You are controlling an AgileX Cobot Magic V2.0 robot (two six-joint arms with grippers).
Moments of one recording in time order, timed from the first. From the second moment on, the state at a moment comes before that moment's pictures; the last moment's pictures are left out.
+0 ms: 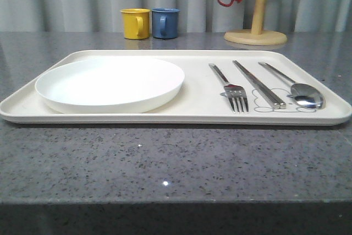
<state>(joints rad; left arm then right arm) -0.06 -0.01 0.01 -0.06 0.05 0.11 0.43 0.39 -0.74 0.07 1.04 0.03</state>
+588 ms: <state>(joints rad) -0.06 -0.01 0.01 -0.06 0.05 0.11 0.16 0.04 -0.12 0.07 0.23 0.03</state>
